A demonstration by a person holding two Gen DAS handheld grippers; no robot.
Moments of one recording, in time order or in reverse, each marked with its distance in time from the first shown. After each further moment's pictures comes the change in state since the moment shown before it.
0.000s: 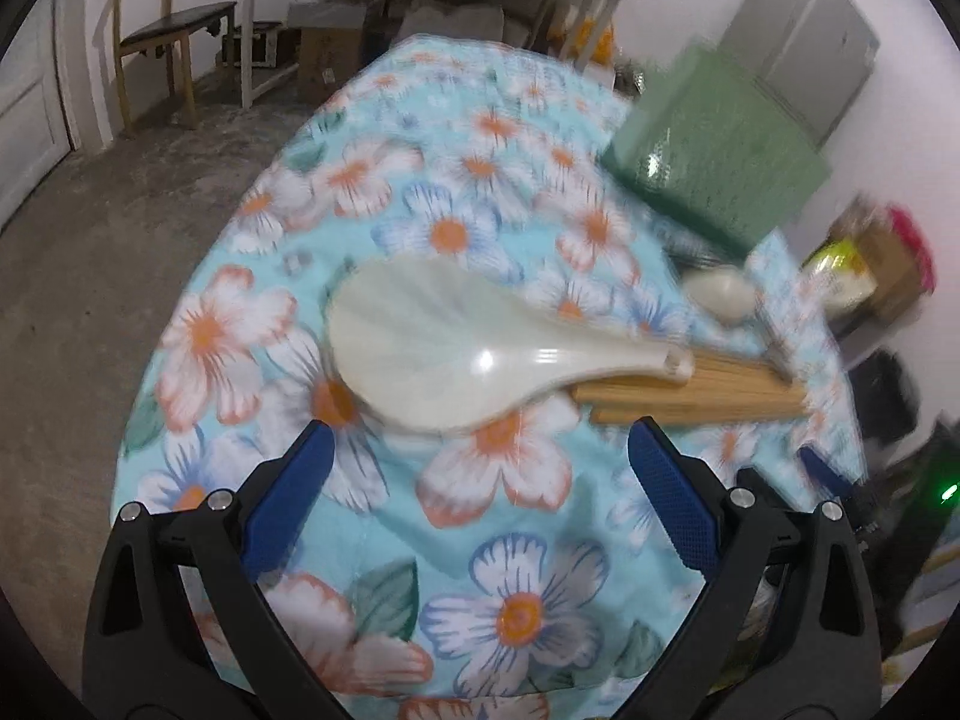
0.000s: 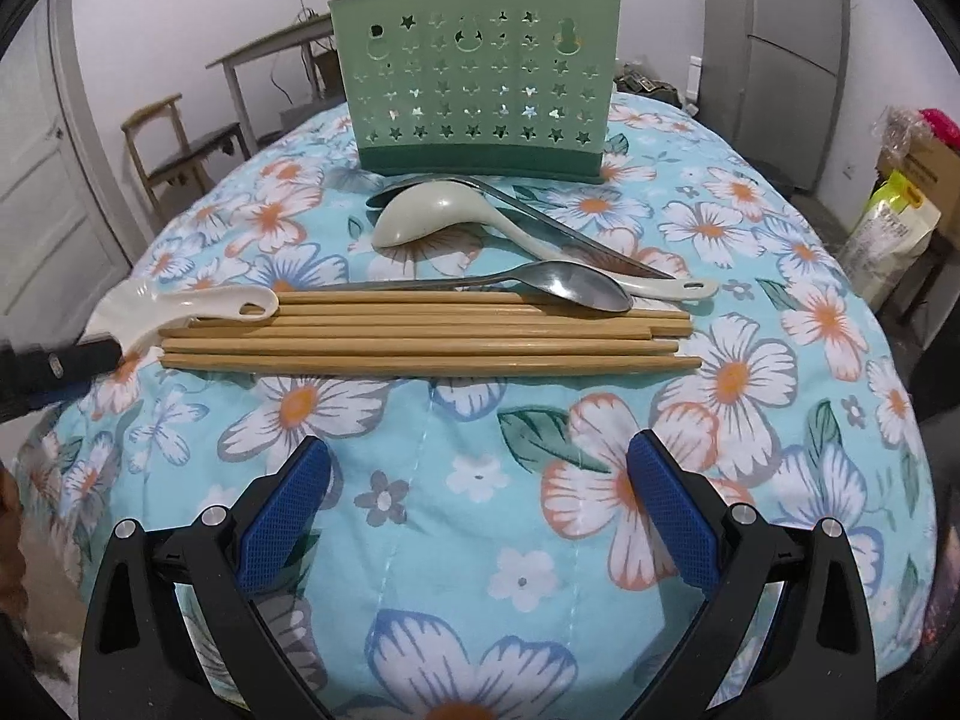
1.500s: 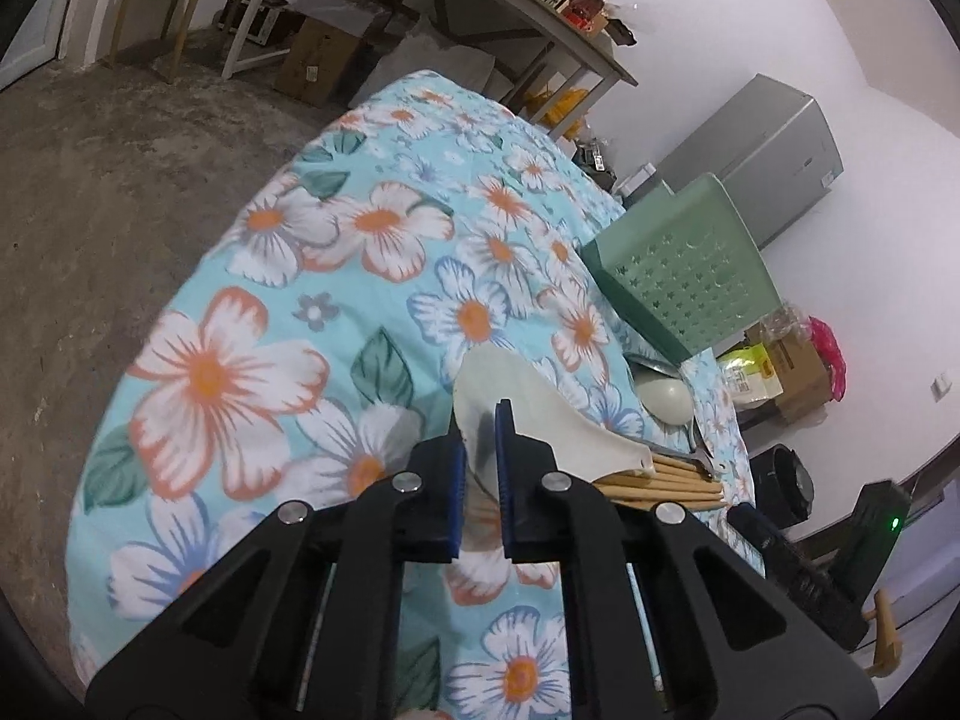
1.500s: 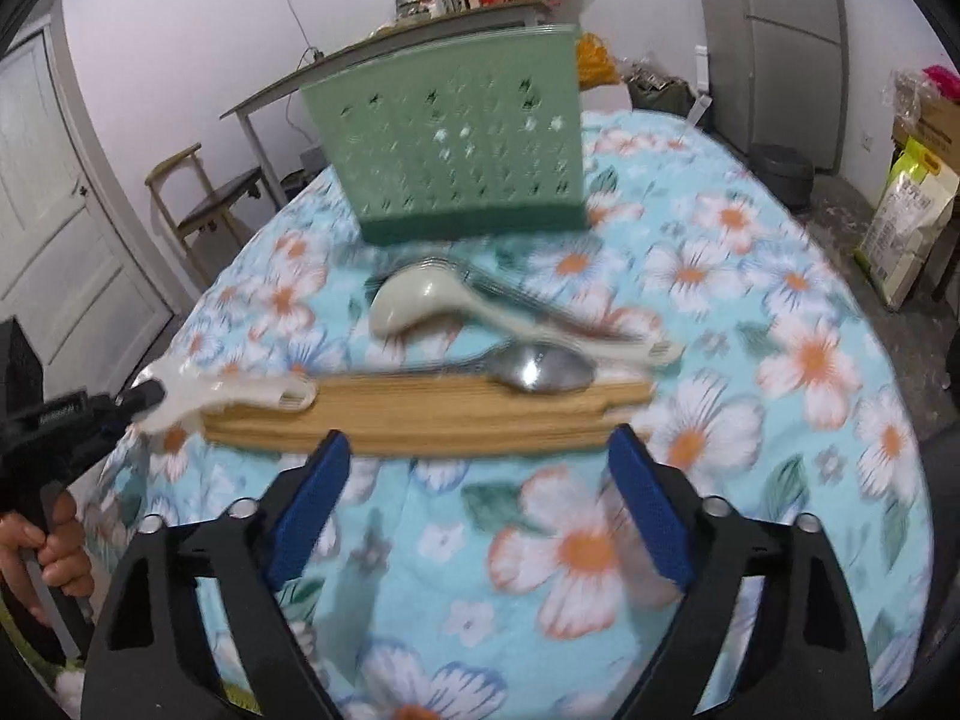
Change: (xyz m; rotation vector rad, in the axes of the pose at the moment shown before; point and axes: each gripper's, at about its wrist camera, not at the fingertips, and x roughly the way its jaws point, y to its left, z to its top) left arm 0.011 0.049 0.014 -0.196 -0.087 -0.256; right arm -0.019 -0.033 0.032 0.077 -0.035 0.104
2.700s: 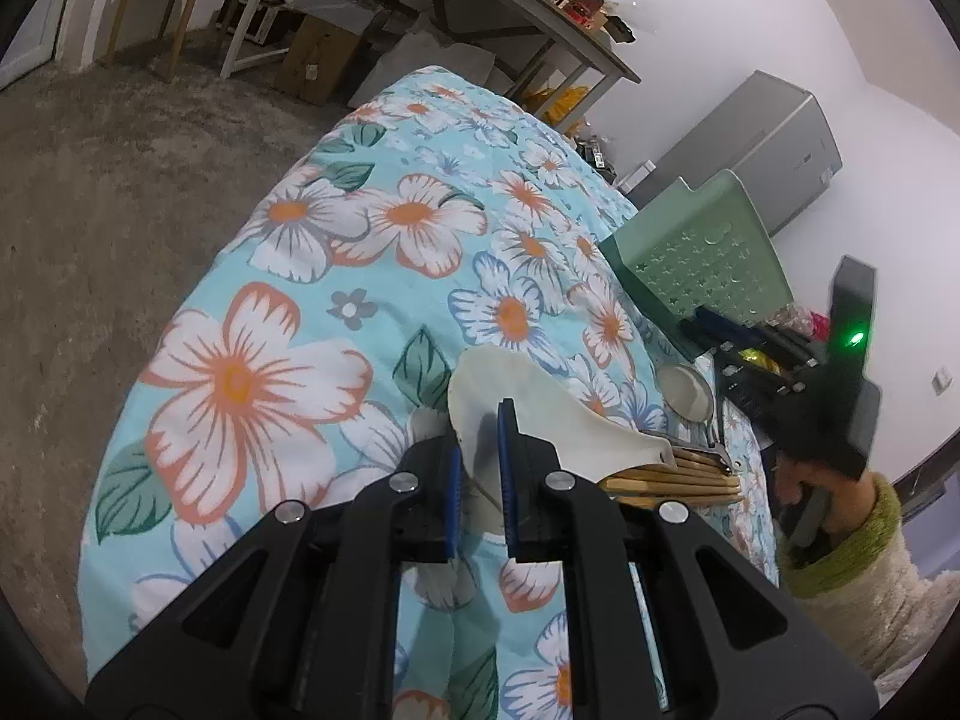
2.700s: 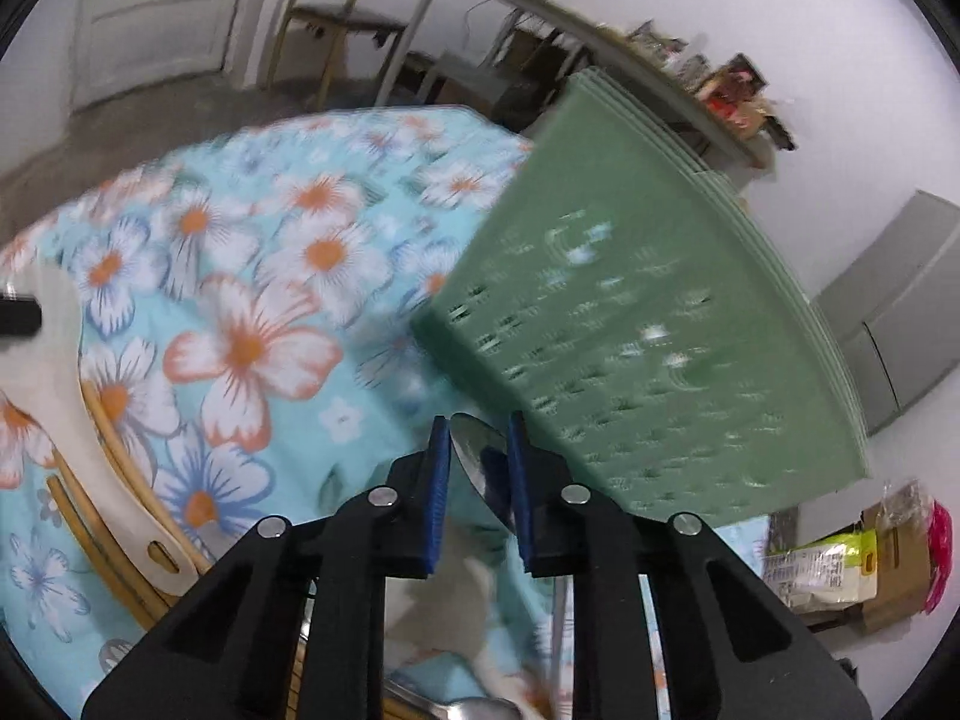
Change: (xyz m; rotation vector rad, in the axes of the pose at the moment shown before) left arm 0.005 0.015 -0.003 0.021 0.007 -0.001; right arm 0.089 0.108 0.097 -0.782 0.029 -0.174
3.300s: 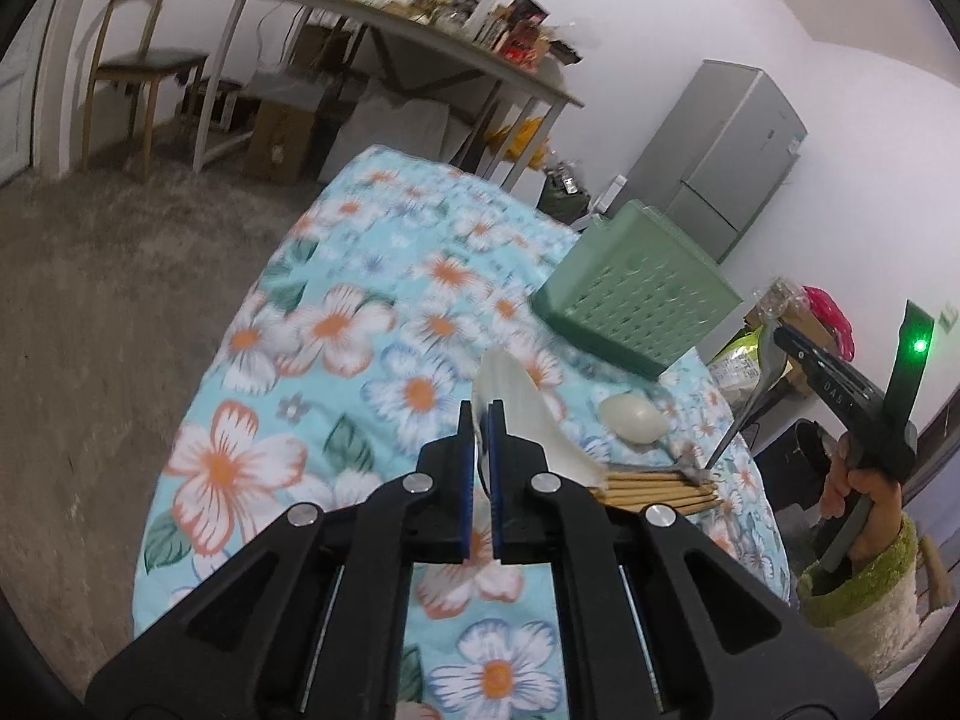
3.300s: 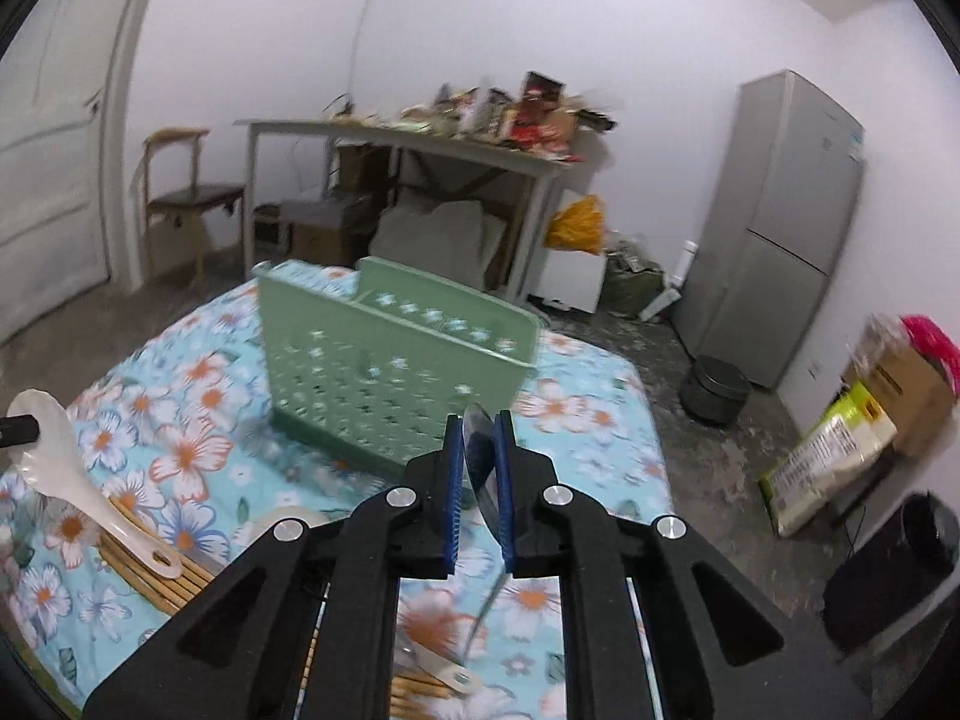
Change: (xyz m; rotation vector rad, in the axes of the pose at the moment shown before) left arm -0.042 -0.060 0.014 0.184 -0.117 0.021; right arm -0.102 -0.105 -0.072 0.459 -0.233 -0.153
